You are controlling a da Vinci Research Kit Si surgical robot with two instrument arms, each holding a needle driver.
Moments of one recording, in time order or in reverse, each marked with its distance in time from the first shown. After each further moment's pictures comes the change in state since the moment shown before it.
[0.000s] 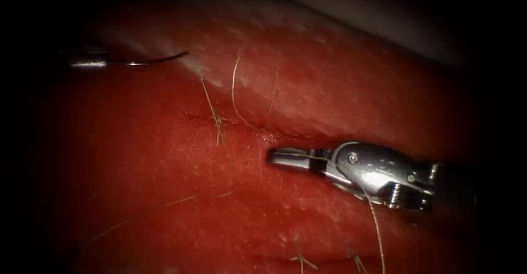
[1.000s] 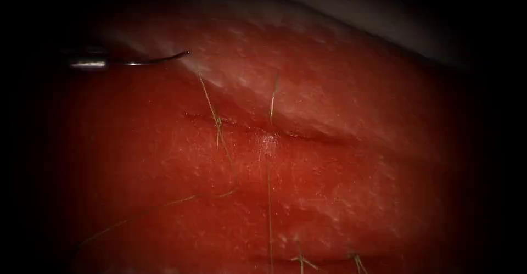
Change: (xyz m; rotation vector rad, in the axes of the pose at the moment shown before) right arm 0.007 -0.020 -0.006 0.345 -0.084 -0.063; left arm 0.000 0.000 0.000 0.001 0.000 0.002
